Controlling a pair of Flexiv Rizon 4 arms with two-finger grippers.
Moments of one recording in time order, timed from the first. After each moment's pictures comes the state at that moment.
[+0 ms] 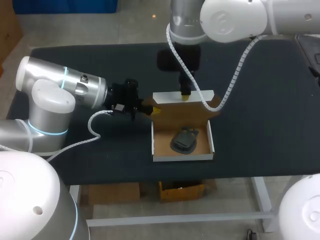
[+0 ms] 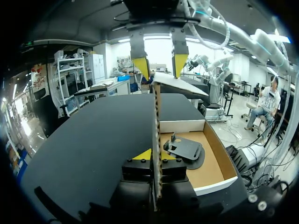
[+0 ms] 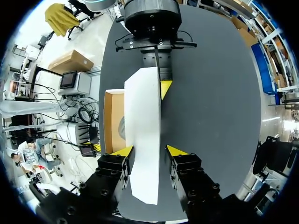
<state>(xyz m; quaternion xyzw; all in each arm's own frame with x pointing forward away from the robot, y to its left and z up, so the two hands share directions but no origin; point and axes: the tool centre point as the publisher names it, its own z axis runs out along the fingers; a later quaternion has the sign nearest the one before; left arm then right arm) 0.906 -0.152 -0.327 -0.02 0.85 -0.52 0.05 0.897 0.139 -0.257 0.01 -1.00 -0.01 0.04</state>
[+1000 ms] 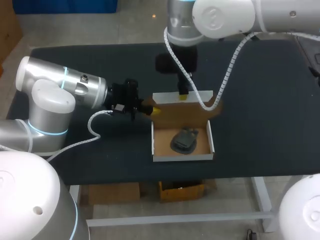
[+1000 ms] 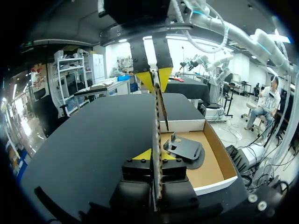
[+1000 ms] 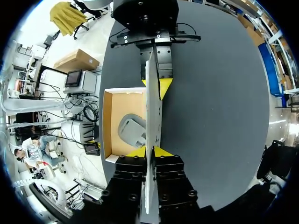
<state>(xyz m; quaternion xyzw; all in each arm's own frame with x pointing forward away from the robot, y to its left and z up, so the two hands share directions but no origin) 0.905 -0.151 -0.328 -0.02 0.85 -0.52 0.05 0.905 0.144 -0.275 0.02 -1.00 0.00 0.07</state>
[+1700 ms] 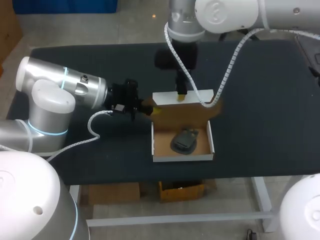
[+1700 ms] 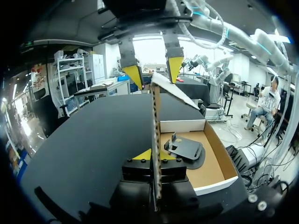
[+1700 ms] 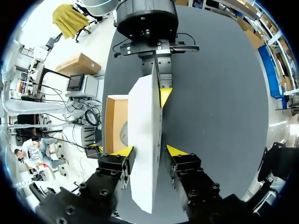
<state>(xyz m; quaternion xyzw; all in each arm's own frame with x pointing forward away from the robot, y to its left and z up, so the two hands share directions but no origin) 0.905 -0.152 -0.328 -0.02 0.85 -0.52 0.05 0.904 0.151 -0.264 0.02 -1.00 -0.03 0.08</state>
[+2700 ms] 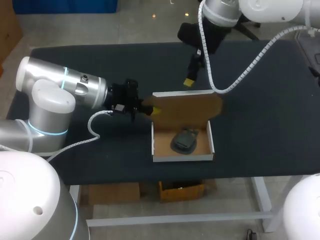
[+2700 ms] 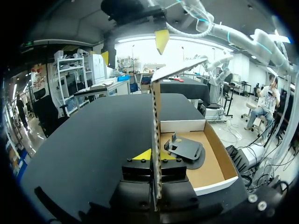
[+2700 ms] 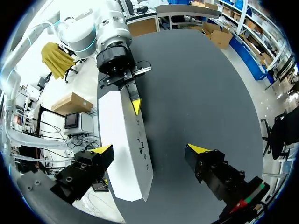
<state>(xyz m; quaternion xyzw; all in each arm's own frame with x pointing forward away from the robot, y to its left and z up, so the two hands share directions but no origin) 0.905 -0.152 -0.328 -0.02 0.85 -0.52 0.05 0.941 0.124 -0.225 -0.11 -0.98 -0.18 0.06</state>
